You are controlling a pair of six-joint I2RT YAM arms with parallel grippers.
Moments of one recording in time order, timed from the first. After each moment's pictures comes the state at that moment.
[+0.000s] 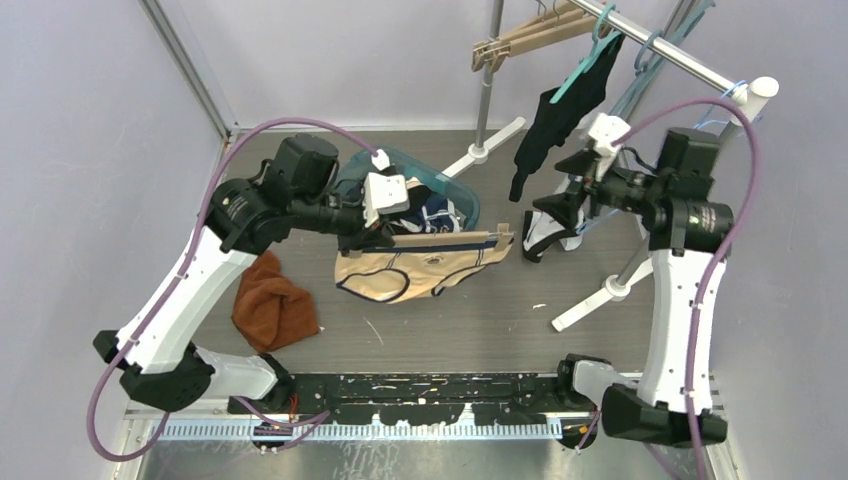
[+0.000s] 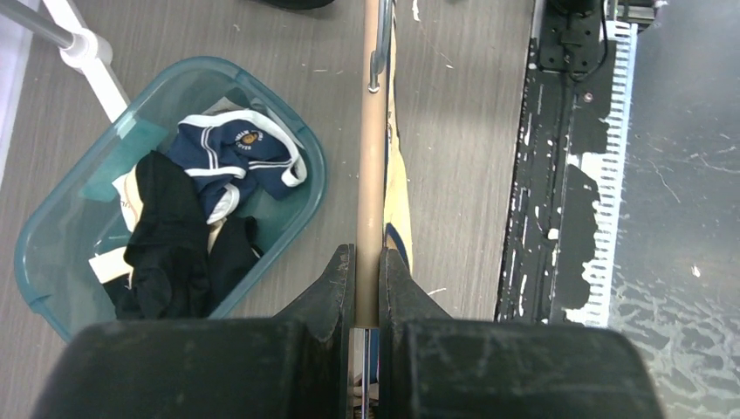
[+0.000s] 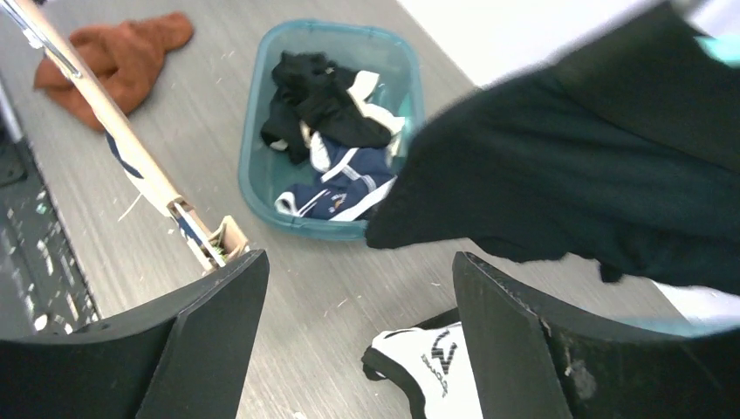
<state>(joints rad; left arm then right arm) -0.74 1.33 1.79 -1.12 0.49 0.48 -0.25 1.09 1.55 -0.98 -1.09 -0.66</state>
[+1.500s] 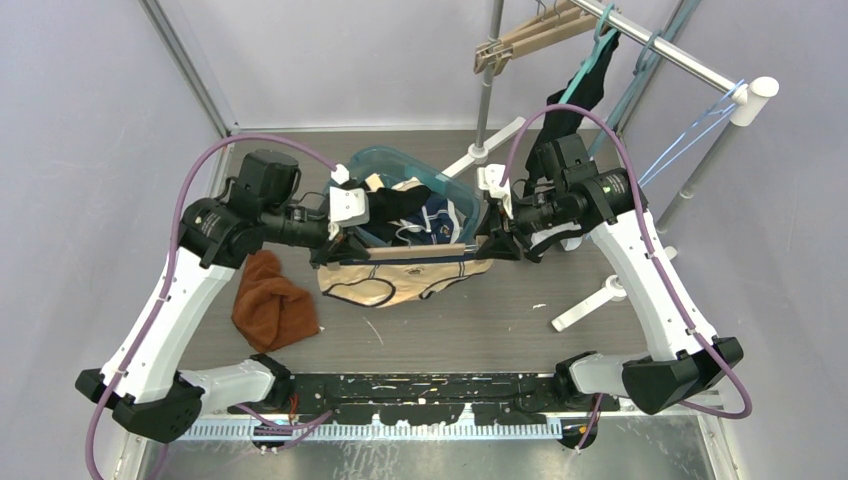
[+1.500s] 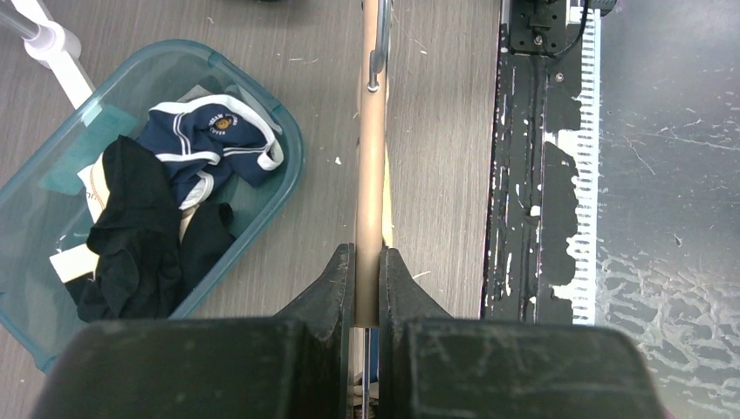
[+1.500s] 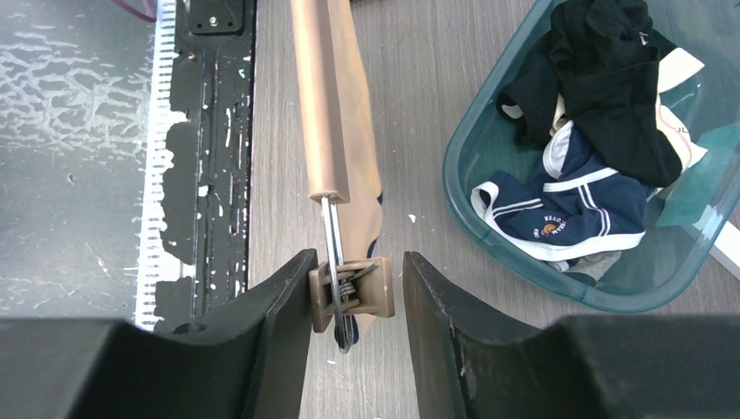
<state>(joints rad) -0.53 1.15 1.56 -1.14 0.75 0.62 0.36 1.29 1.54 -1.24 -0.93 -0.89</state>
